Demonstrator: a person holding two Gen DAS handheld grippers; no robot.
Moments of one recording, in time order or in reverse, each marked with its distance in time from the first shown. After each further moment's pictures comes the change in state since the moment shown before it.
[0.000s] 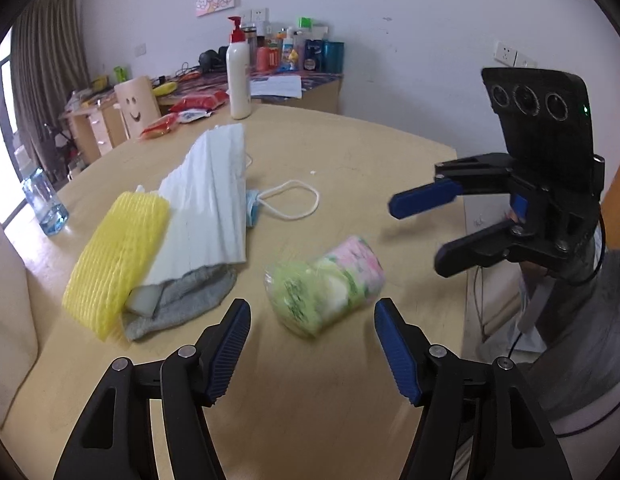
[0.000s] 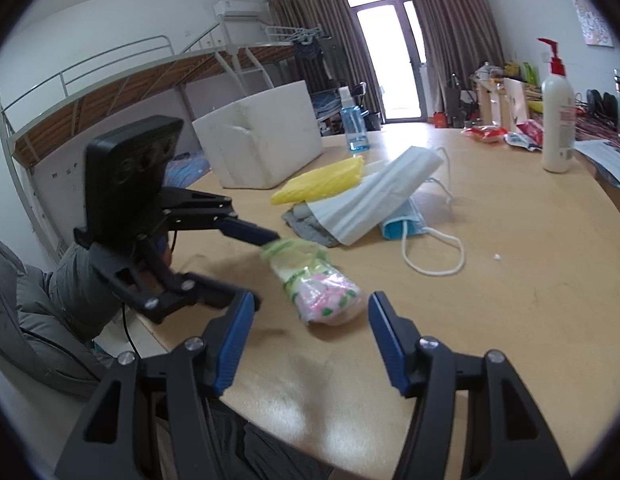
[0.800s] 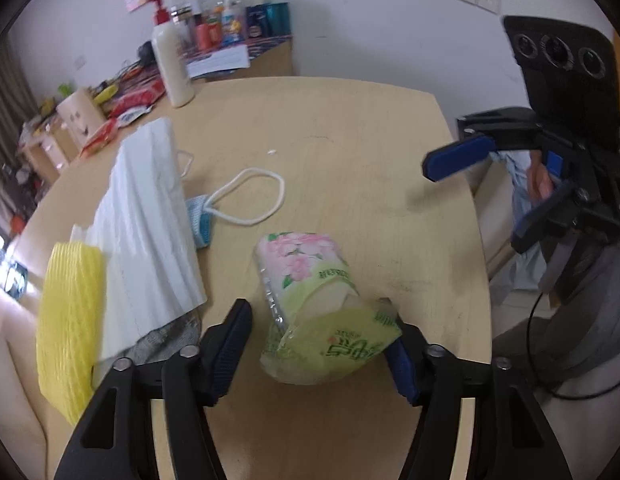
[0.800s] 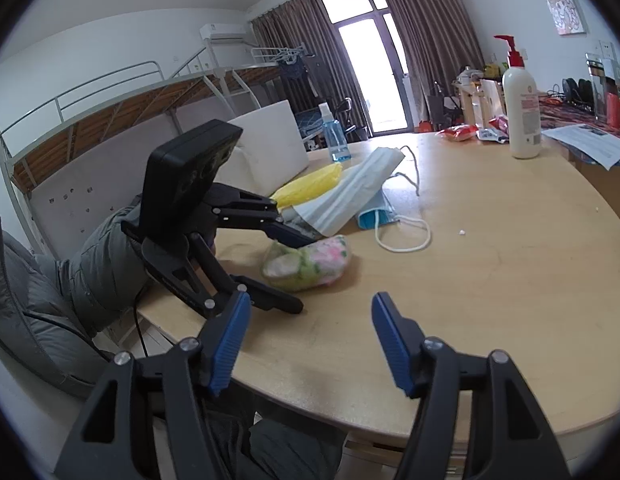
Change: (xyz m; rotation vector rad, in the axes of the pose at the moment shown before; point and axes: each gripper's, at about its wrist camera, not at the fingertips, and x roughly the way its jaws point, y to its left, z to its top) left arm 0.050 -0.004 0.021 0.170 0.150 -0.079; right arm -0.024 -0.010 -0.019 0.056 -0.068 -0.018
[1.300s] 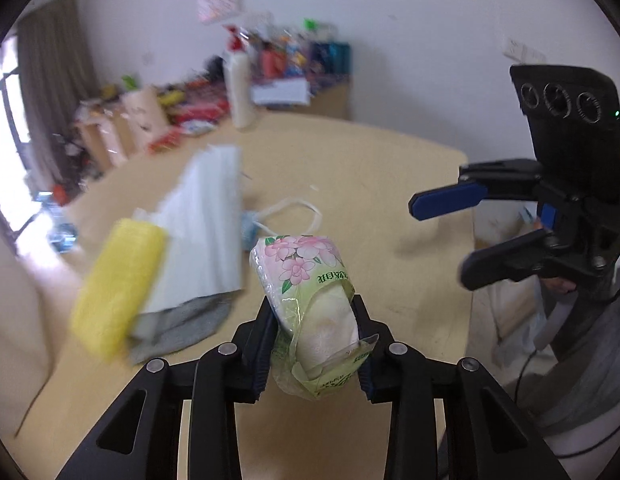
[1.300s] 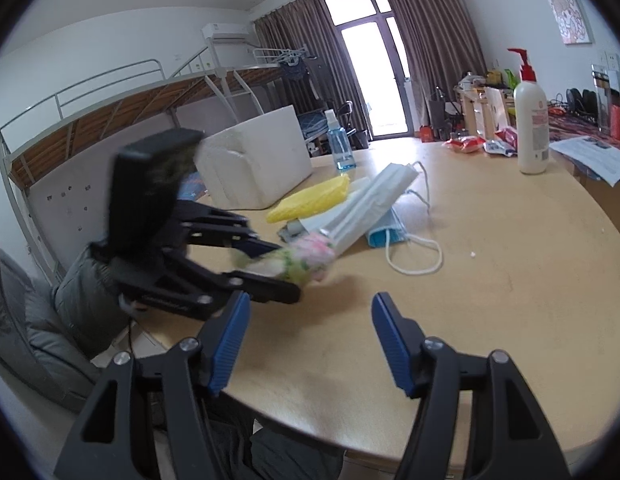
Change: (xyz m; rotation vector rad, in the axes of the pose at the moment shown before) left arm -0.052 -0.016 -0.014 -0.174 -0.164 0.175; right arm 0.010 0.011 0.018 -0.024 -0.006 -0.017
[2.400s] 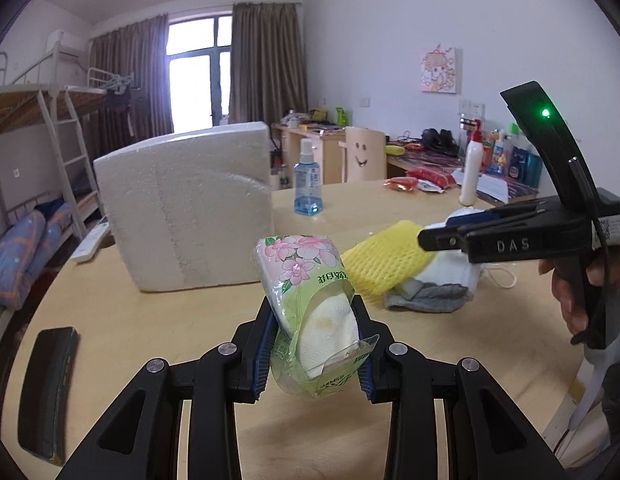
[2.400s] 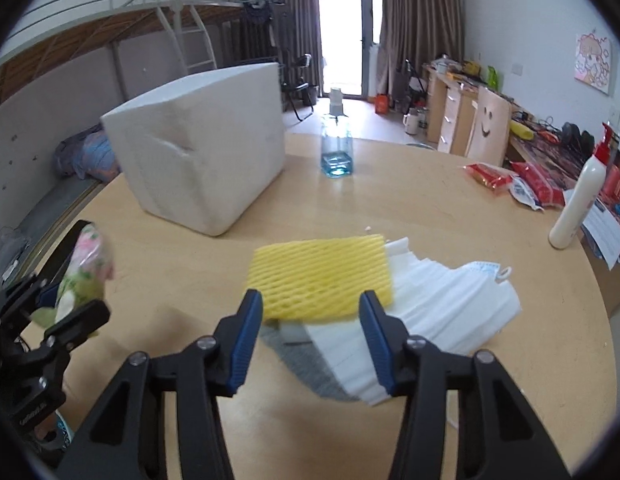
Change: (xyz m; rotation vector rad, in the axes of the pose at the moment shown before) left arm -0.098 0.074 -0.087 -0.466 -0.248 0.559; right arm 0.153 0.049 0.099 -0.083 0.214 -0.307
